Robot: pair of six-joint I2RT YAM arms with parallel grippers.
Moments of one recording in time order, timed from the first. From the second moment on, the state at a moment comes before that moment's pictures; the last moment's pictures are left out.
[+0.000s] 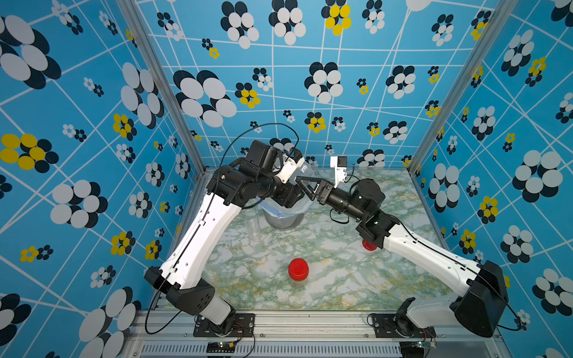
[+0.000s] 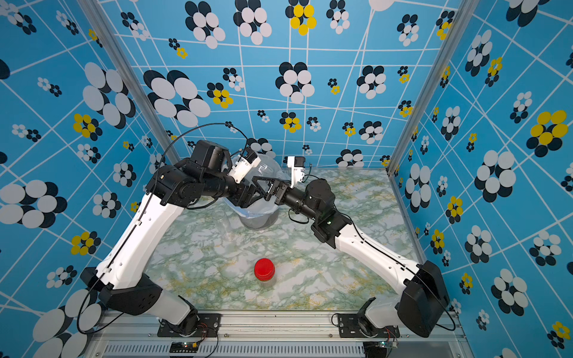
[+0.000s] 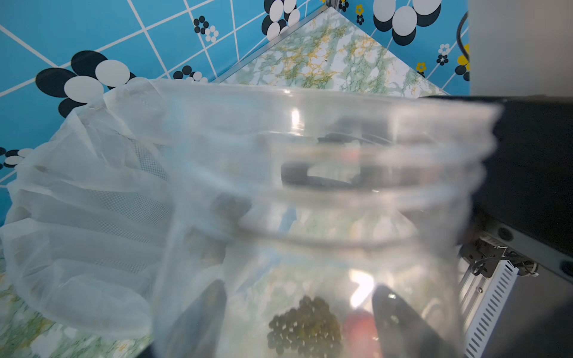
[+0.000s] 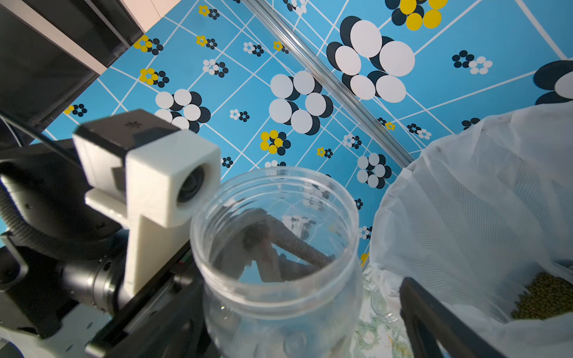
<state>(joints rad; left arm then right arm) -0.57 1.55 2.03 -1.21 0.22 0.10 0.73 1.40 1.15 0.41 -0.29 0.88</state>
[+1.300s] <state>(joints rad) -0.54 1.47 1.88 -1.04 0.28 0.09 0.76 1.47 1.42 0.11 -0.24 0.78</state>
